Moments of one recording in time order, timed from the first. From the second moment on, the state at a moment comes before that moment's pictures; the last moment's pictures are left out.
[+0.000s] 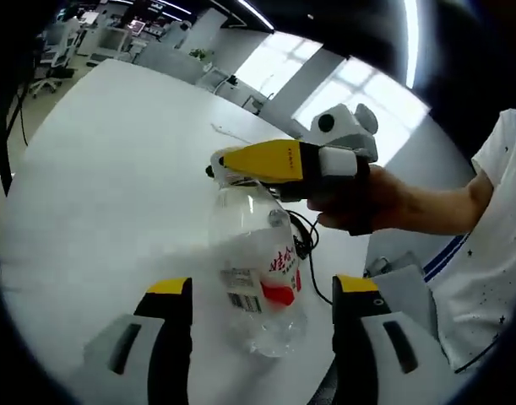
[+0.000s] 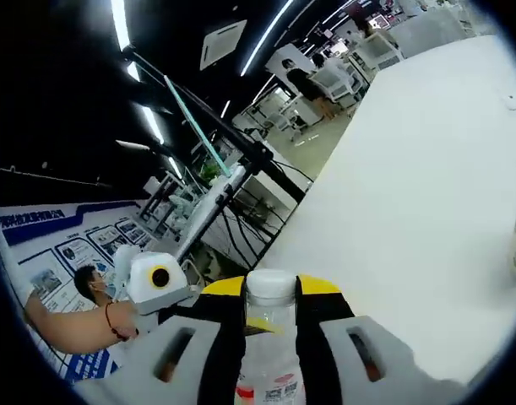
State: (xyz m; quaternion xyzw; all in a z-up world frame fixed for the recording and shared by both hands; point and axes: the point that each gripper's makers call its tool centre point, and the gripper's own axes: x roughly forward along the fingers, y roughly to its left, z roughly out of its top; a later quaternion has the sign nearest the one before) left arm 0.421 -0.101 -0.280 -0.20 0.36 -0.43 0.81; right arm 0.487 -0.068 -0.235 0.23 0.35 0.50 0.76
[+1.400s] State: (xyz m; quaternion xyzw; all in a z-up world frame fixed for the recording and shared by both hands) left arm 0.471 -0.161 -0.234 -0.04 0.26 -0.55 0.79; right arm 0.491 -0.113 -0.153 0.04 0.19 0.54 0.82
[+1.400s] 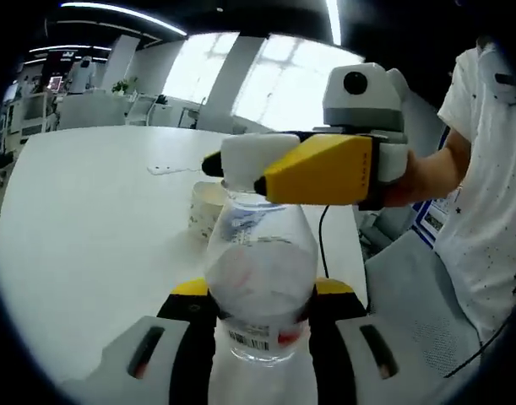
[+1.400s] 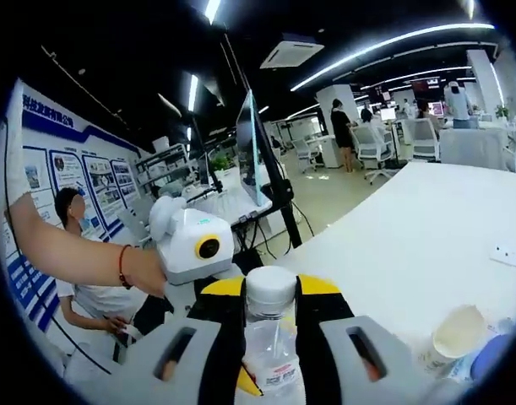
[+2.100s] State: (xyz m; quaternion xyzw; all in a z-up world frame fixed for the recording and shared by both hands) left arm 0.546 -0.190 -0.212 0.04 0.19 -0.56 0.80; right arm 0.546 -0.138 -0.129 -0.08 0.10 0.54 0.83
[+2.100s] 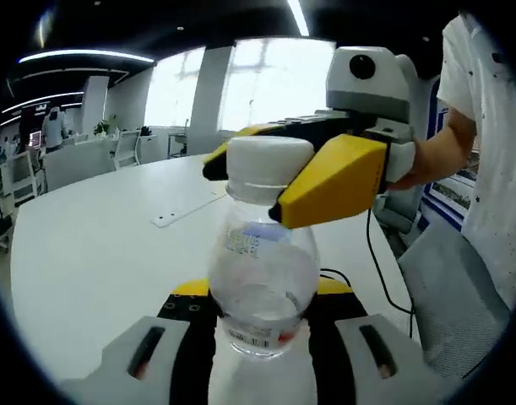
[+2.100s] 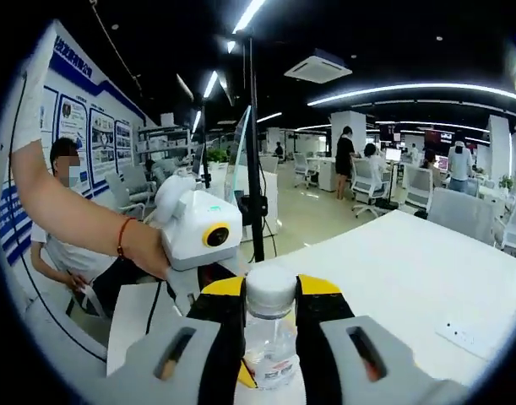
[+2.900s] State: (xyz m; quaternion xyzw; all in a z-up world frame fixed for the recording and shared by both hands) left arm 0.587 -0.207 -0.231 0.07 0.17 -0.58 0.79; right arm 0.582 -0.158 -0.152 -0.14 0.10 0.50 0.85
